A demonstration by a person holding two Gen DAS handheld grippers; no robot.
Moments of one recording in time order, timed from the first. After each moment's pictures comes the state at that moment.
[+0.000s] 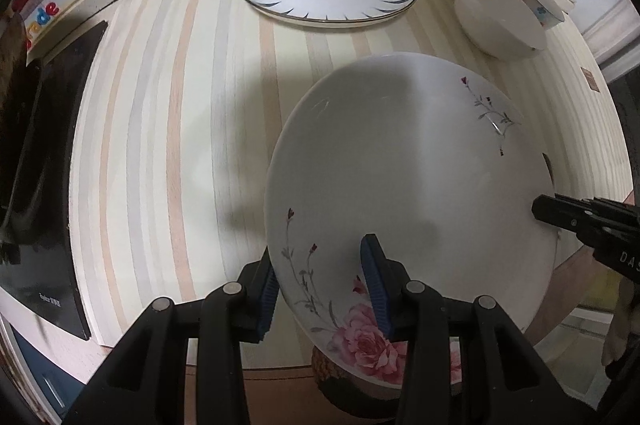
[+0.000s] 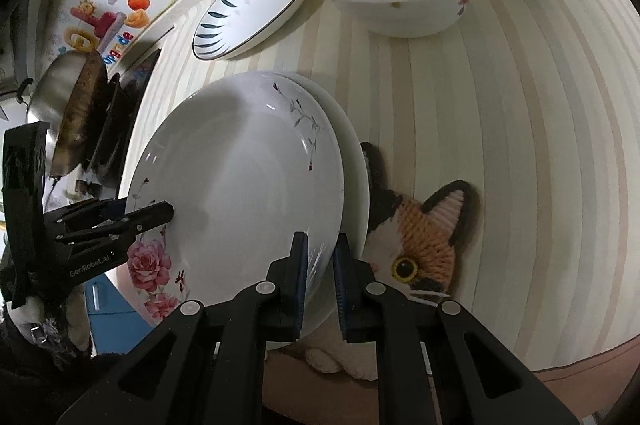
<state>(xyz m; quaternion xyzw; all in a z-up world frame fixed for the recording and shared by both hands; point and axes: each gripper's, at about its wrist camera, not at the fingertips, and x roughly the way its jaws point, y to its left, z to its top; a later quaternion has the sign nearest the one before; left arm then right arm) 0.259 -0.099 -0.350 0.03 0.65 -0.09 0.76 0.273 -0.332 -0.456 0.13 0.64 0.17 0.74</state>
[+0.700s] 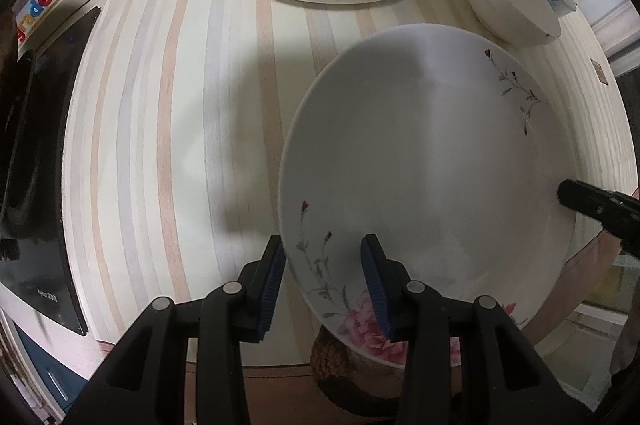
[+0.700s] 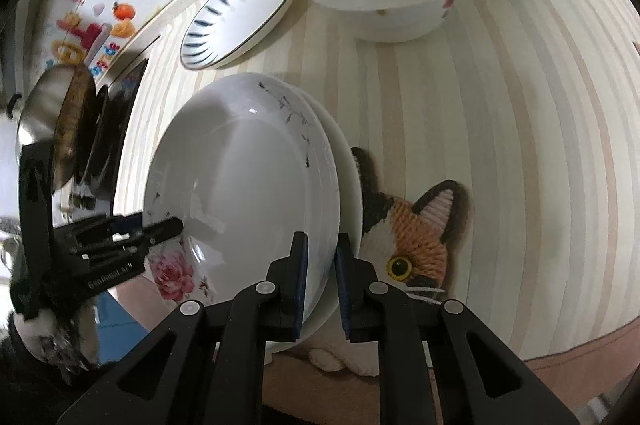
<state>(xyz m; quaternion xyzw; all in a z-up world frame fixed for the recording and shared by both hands) 0.256 -0.102 -0.376 0.03 0.67 -0.09 0.74 0.276 -0.333 -0.449 0.15 0.64 0.13 0.74</state>
